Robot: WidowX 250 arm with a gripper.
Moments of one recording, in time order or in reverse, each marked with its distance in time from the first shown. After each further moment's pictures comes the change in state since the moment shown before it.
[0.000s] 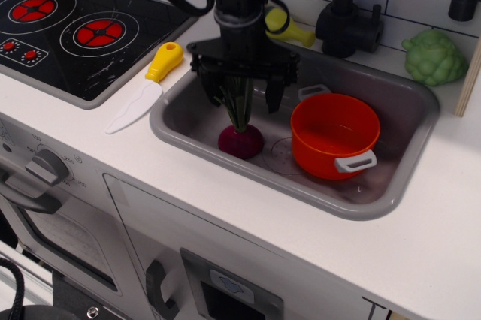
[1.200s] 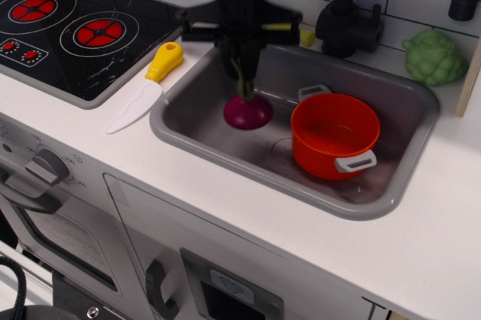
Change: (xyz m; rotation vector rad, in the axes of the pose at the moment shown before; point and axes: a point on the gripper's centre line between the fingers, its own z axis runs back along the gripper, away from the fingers) arm 0.000 -0.008 0.057 -0.006 -0.024 0.086
